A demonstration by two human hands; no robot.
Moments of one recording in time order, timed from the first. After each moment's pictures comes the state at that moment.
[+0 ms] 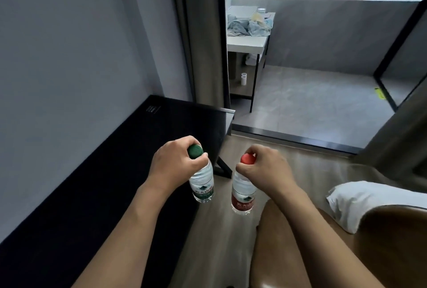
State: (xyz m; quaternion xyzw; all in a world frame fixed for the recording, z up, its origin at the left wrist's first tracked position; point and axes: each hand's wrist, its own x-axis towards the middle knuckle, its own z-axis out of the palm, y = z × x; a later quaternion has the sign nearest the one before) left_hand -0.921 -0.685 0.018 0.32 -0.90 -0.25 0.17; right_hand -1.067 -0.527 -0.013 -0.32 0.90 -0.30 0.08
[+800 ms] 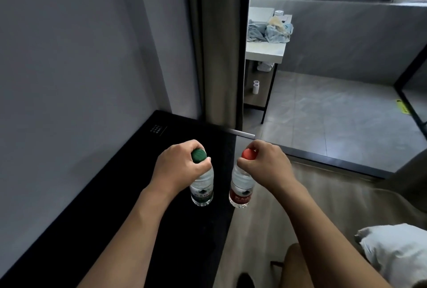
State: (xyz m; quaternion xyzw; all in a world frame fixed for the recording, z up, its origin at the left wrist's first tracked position) left_hand -1.024 -0.882 0.014 0.33 -0.89 -0.25 0.16; right_hand -1.184 -0.743 -0.010 -0.34 0.89 -0.30 0.08
